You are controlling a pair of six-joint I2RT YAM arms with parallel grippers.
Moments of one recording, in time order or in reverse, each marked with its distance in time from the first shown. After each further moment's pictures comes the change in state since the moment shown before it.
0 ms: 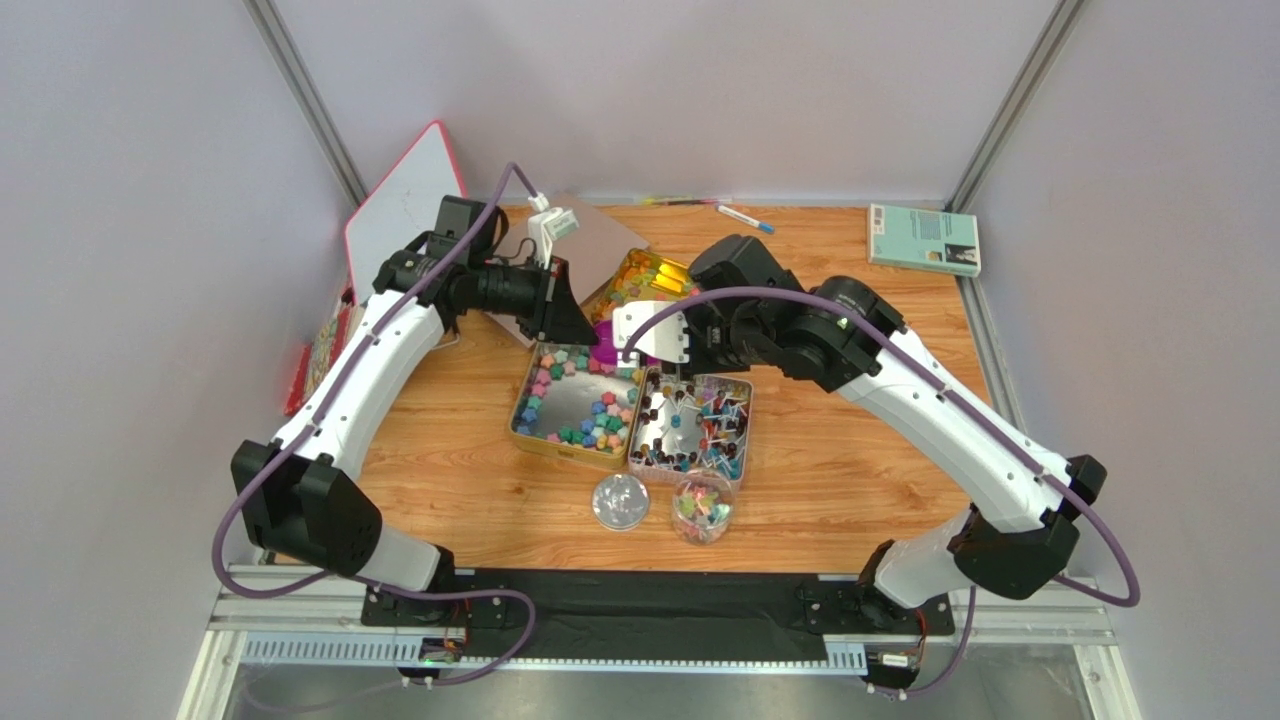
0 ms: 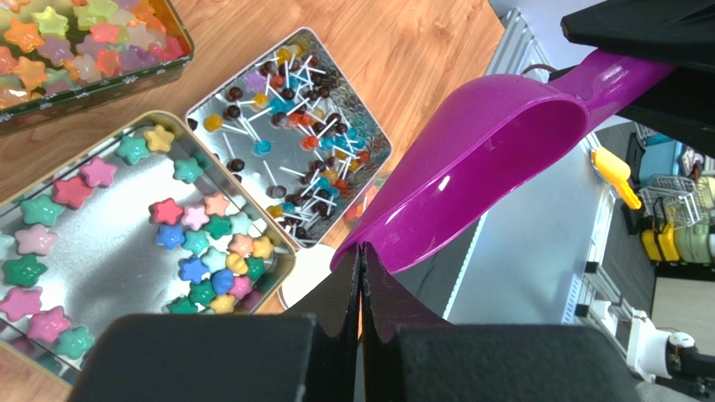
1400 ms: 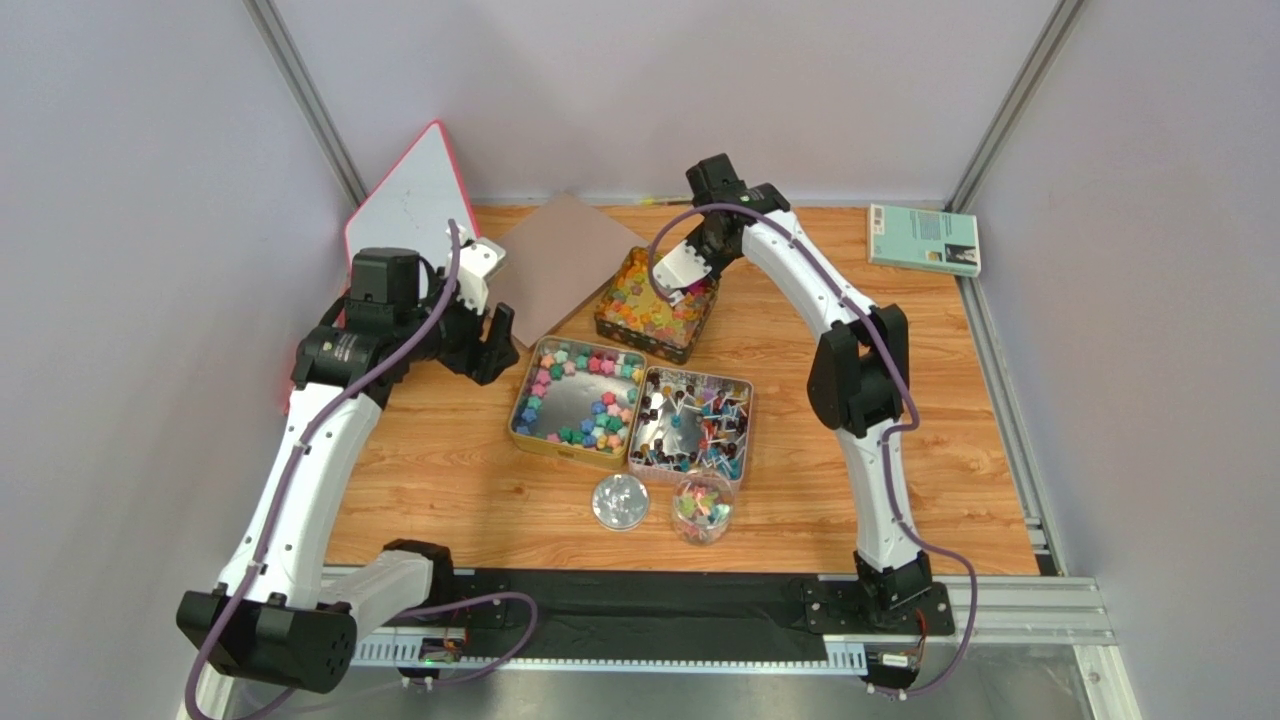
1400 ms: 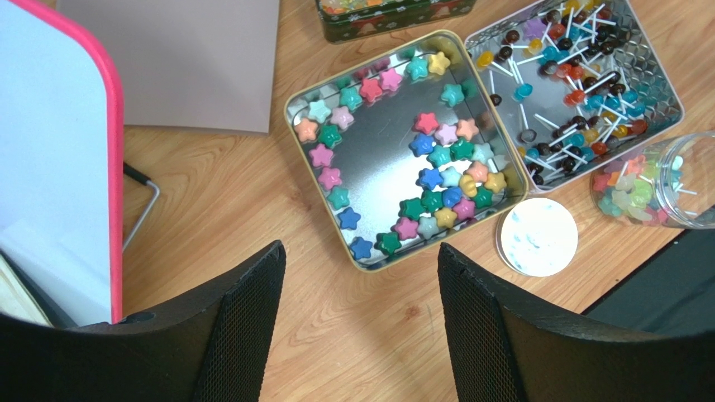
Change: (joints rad) left arm 0.132 -0.373 -0.193 -0.050 -0.502 0.291; right arm -0.487 0.827 0.446 0.181 0.101 -1.081
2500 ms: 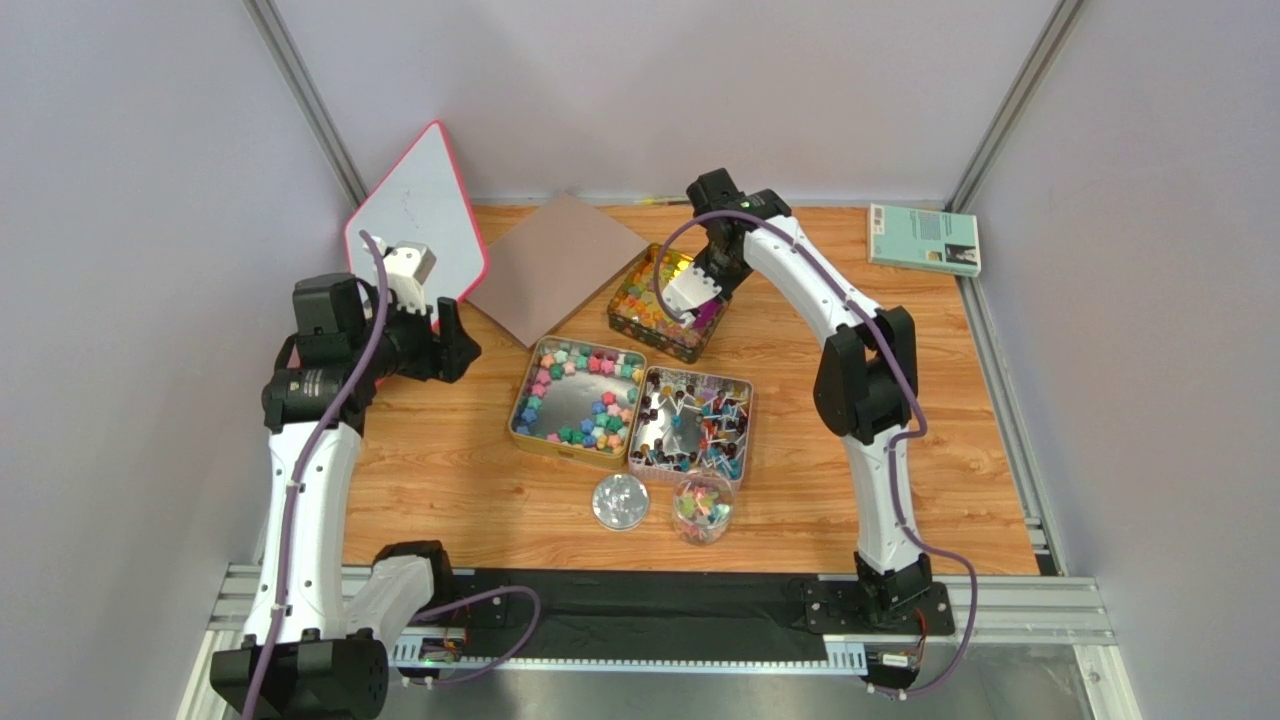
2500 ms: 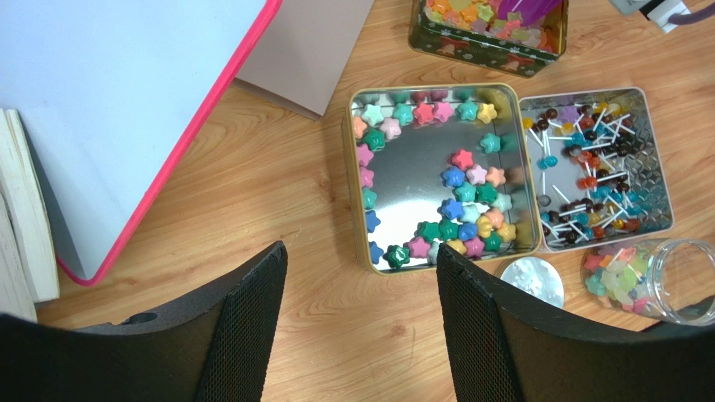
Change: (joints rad) left arm 0.266 -0.130 -0.137 0.097 0.072 -0.179; right arm 0.012 -0.061 -0.093 -0.127 0.031 -0.010
